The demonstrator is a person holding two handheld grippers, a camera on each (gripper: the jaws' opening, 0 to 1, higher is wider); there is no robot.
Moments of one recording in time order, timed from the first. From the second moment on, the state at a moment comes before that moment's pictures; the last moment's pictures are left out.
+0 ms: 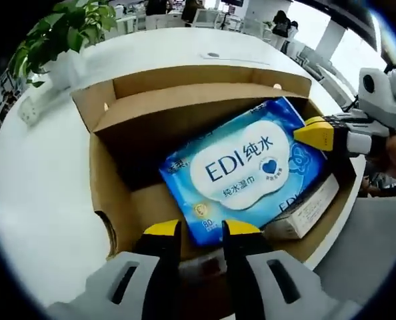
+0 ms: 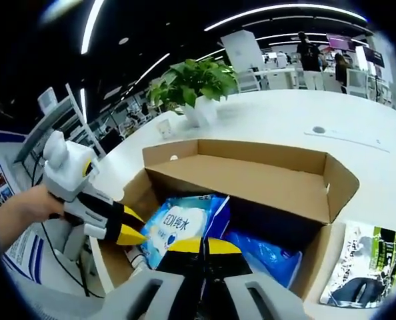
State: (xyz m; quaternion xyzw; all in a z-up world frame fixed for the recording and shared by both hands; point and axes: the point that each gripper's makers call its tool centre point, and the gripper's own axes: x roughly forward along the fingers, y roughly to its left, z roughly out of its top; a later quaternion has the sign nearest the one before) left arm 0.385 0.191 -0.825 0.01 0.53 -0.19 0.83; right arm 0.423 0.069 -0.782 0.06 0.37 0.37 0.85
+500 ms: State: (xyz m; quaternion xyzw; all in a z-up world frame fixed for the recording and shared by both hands) left arm 0.389 0.188 -0.840 0.02 0.54 -0.18 0.82; right arm 0.422 0.068 -0.784 0.07 0.37 0.37 0.85
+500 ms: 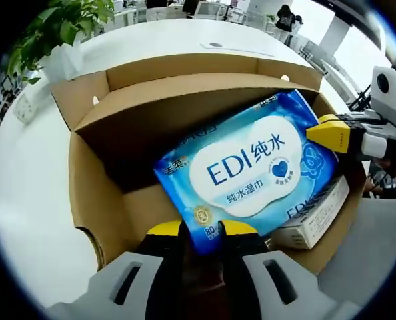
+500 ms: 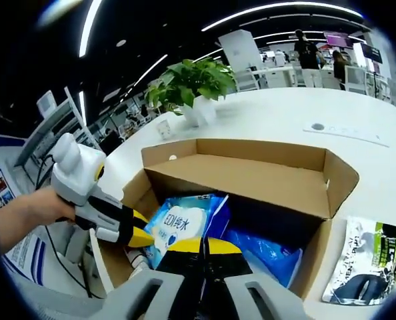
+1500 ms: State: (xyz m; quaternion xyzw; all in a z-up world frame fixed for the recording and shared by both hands) left arm 0.381 0.186 -0.787 -0.01 0.47 -0.17 0.87; right arm 0.422 0.058 -0.765 0.10 0.36 0.36 0.85
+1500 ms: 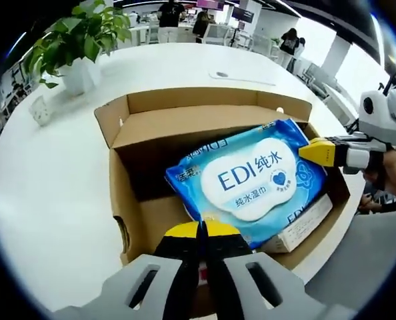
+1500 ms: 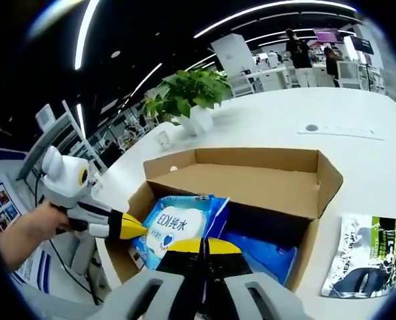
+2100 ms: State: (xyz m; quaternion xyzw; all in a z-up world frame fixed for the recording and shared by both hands) left arm 0.378 0.166 -0.743 -0.06 0.43 -0.19 0.88; right arm 0.415 0.032 -0.736 0.12 0.35 0.36 0.86
